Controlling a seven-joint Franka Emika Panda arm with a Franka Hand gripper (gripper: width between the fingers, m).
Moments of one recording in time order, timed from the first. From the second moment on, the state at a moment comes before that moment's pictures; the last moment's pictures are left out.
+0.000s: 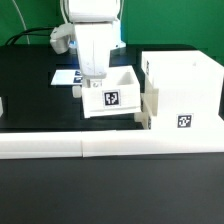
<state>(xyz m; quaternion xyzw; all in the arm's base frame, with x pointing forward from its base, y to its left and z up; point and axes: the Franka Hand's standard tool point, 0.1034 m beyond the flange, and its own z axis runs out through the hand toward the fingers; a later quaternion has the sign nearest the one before) 0.545 -0.030 0.058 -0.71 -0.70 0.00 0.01</state>
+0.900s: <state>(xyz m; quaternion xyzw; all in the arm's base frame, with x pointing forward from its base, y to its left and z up) 0.546 -0.022 0.058 -0.72 -0.70 0.00 0.00</state>
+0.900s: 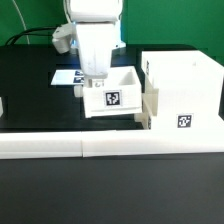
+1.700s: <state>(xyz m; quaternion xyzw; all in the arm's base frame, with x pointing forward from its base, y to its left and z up) 0.546 -0.018 0.058 -0.72 -0.70 0.01 0.00</state>
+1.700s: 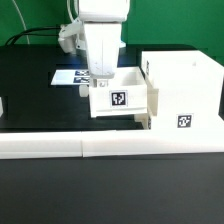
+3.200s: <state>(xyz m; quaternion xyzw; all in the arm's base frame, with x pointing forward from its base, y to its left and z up) 0.545 -0.012 0.056 -0.73 -0.69 0.01 0.00</state>
